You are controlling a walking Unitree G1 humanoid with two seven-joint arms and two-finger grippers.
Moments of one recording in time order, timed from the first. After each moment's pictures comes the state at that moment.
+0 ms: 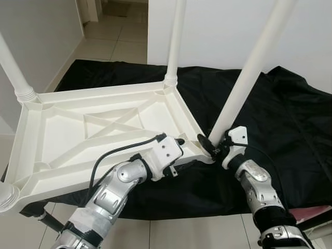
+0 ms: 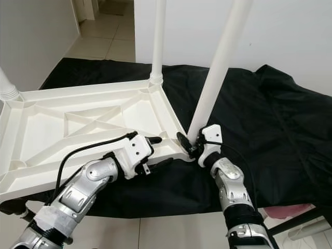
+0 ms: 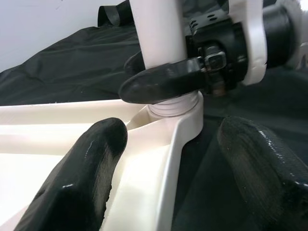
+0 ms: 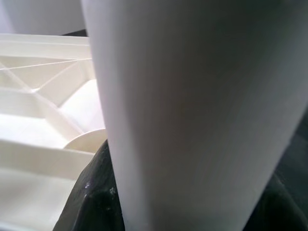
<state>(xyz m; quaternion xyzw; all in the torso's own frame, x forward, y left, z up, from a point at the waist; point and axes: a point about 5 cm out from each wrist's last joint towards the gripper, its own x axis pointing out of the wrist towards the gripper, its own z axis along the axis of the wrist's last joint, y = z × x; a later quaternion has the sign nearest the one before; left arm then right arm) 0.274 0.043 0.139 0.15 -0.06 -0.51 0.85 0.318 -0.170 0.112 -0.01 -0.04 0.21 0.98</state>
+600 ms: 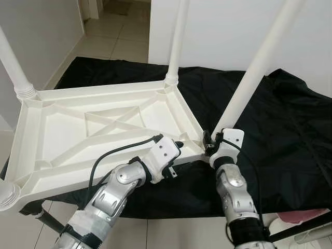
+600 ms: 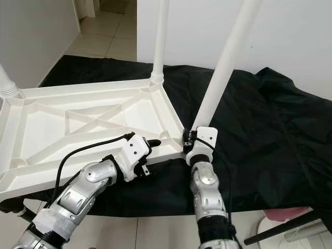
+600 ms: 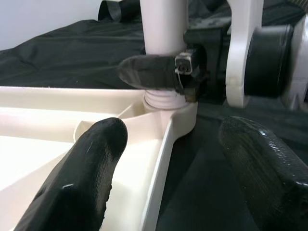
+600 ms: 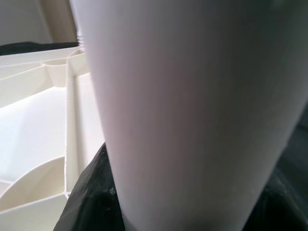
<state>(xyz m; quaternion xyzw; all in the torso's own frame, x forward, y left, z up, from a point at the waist) 0.269 0.045 0.136 0.12 -0.03 -0.51 0.85 0.302 -0.134 0.113 0.06 -0.03 -0.03 1.00</state>
